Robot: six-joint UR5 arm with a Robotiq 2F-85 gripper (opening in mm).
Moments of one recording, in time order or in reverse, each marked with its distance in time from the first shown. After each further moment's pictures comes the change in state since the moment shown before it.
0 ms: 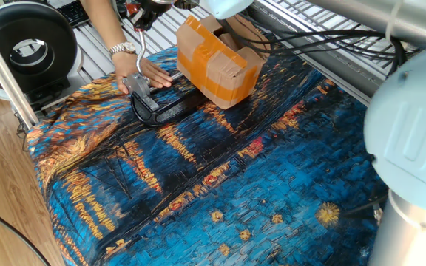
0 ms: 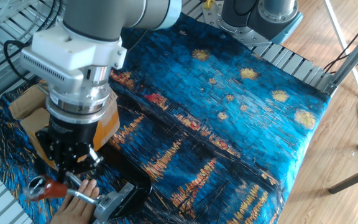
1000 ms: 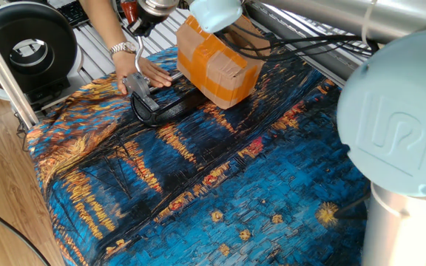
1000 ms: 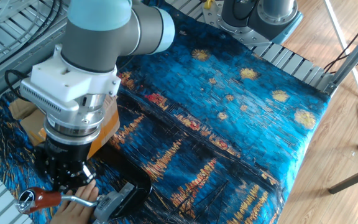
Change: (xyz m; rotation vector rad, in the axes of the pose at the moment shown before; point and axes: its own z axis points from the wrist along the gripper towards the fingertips) arm 0.013 -0.007 0.037 0.032 0.033 0.007
